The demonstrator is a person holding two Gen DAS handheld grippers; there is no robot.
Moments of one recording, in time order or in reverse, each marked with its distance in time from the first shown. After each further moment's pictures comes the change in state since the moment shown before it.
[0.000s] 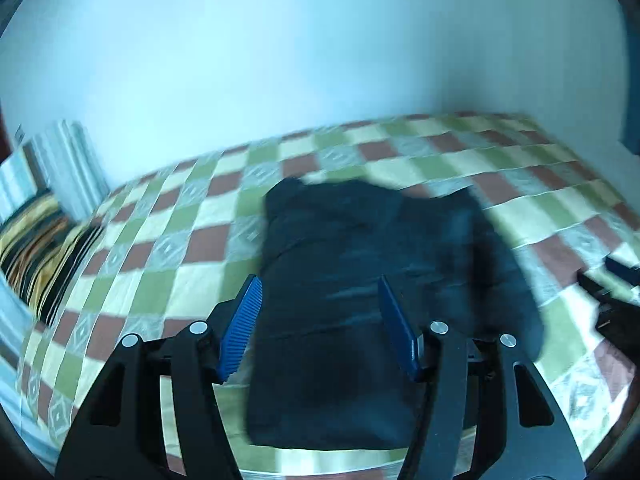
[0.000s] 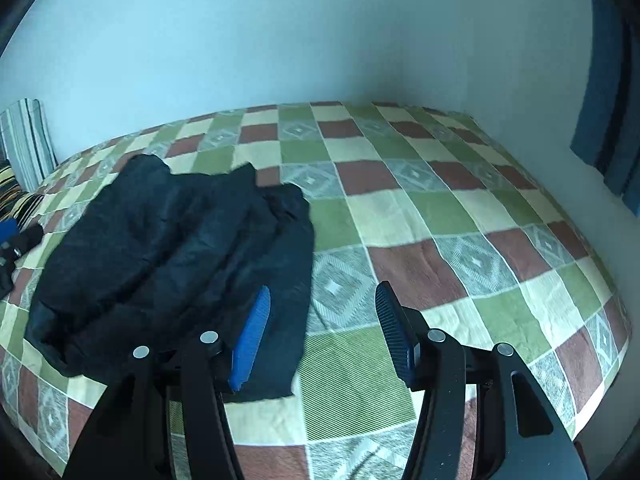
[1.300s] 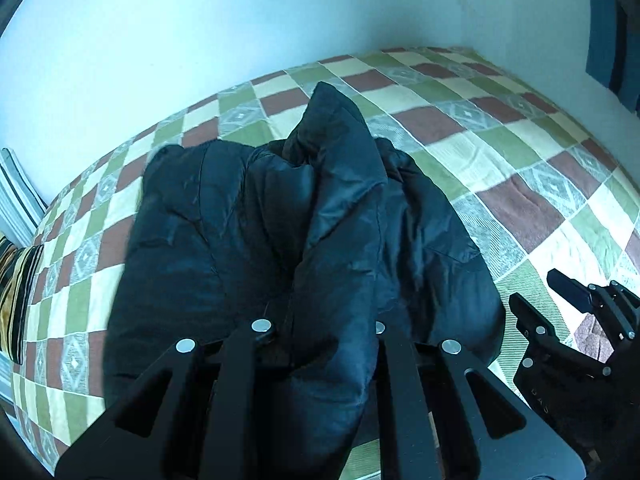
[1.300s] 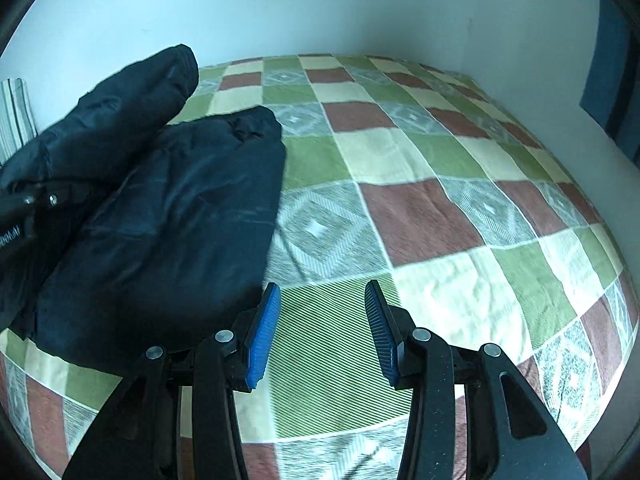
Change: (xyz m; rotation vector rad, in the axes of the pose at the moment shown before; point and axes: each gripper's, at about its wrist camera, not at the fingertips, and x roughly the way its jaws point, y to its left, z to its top) left arm 0.061 -0.120 0.003 0.182 0.149 -0.178; right arm 0.059 -0.016 -0.047 0.012 0.132 -0.046
